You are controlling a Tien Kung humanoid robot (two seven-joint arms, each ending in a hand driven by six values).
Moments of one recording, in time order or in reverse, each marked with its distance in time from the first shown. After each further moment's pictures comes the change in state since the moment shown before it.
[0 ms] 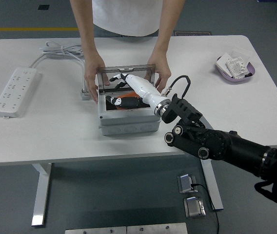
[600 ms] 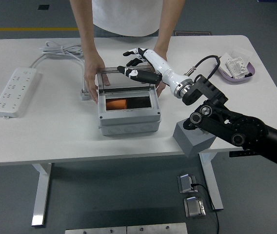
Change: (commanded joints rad) left arm 0.014 -0.005 -0.005 -0.002 0.004 0.000 0.007; right arm 0.014 -0.222 0.211 0.340 0.089 0.105 -0.093
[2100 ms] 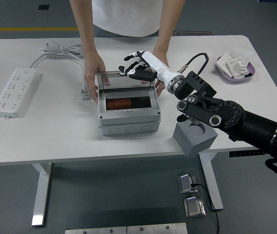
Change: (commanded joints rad) left arm -0.053 0.008 -0.064 0.000 0.113 -0.019 0.016; right arm 0.139 0.151 -0.275 -0.402 0.254 -0.001 0.130
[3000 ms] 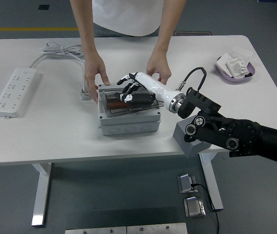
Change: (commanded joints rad) left arm 0.022 -0.003 0.092 0.003 -0.125 0.009 -0.026; right arm -0.080 -0.146 -0.030 0.324 -0.154 -0.014 -0.068
